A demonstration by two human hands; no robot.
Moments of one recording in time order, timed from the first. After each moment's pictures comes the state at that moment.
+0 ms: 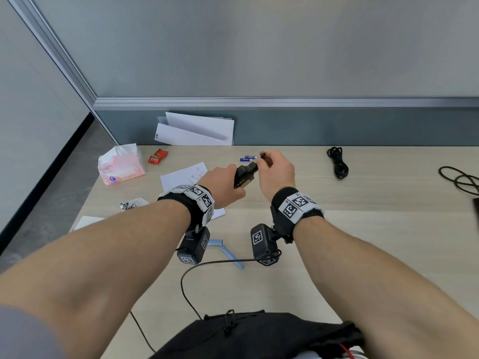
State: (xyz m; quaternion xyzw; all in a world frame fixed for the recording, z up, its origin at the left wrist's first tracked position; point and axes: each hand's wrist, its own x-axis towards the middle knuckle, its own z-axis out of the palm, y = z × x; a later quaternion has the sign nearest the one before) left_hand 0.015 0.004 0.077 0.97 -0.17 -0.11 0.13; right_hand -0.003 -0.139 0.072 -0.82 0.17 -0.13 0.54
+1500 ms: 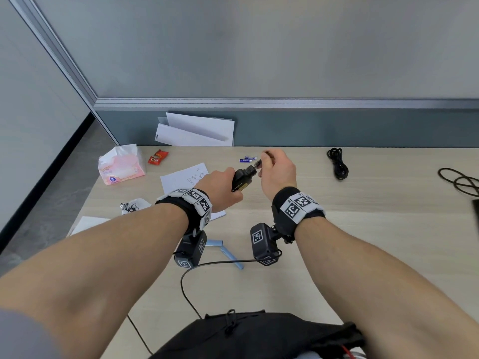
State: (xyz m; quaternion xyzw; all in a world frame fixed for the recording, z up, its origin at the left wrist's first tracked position) left_hand 0.006 0.016 0.079 0.97 -0.15 -0.13 0.12; right_hand -0.005 -0.133 0.076 -0.81 0.16 -0.14 0.55
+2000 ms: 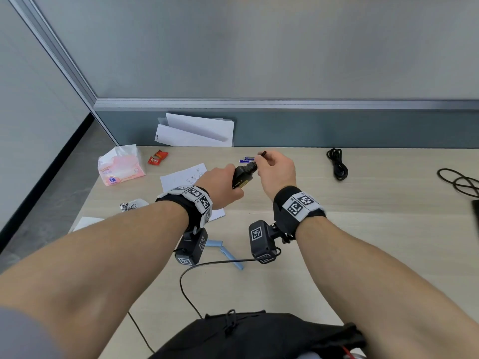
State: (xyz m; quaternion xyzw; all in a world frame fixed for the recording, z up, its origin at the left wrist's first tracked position) left_hand 0.009 0.014 0.082 0.97 -0.16 -0.12 0.13; right_hand -0.006 -0.133 0.079 -0.78 0.16 -0.11 0.60
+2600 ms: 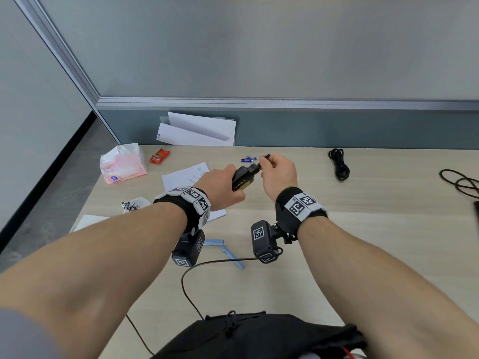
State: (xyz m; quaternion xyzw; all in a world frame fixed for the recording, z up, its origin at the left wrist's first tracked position) left_hand 0.008 0.019 0.075 0.97 -0.17 -0.11 0.16; right_hand -0.005 -0.138 0.069 -0.80 0.17 -0.09 0.57
